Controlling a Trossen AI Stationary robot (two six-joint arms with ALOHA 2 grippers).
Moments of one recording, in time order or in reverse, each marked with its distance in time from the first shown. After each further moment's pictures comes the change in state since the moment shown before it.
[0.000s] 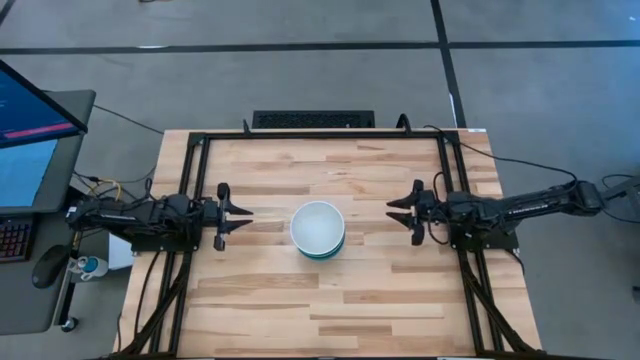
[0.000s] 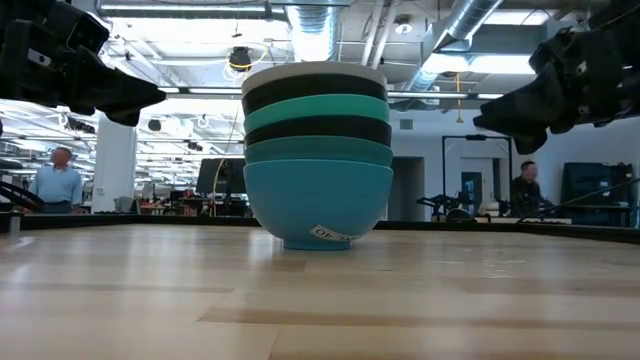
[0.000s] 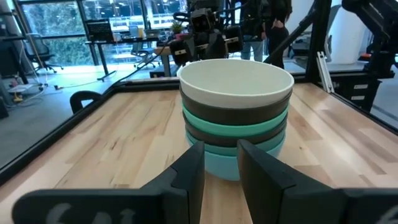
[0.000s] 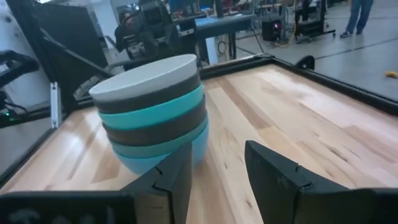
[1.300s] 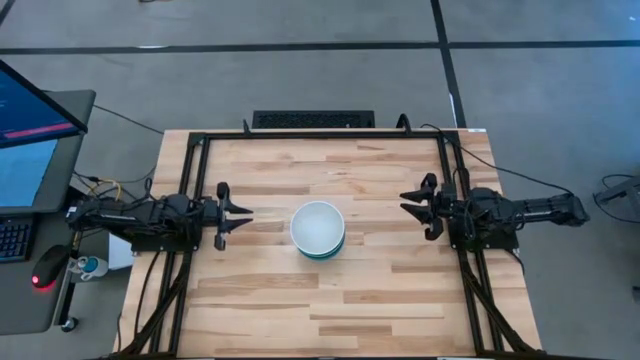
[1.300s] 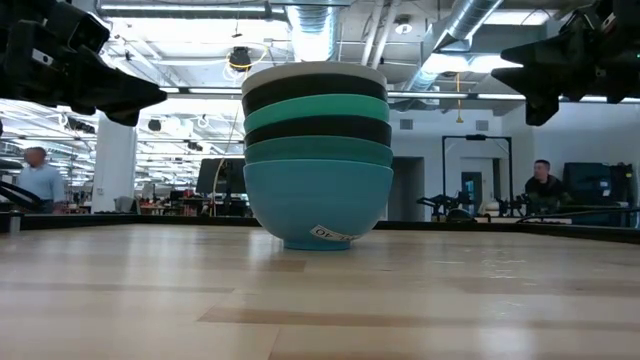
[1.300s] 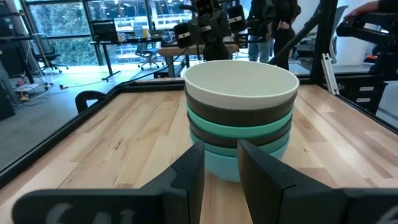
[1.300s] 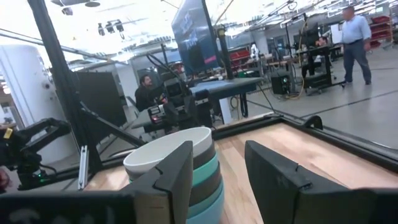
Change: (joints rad) left arm 0.000 0.000 -0.001 0.006 -0.020 -0.001; right arm 0.006 -0.406 0.000 -0.136 0.000 -0.001
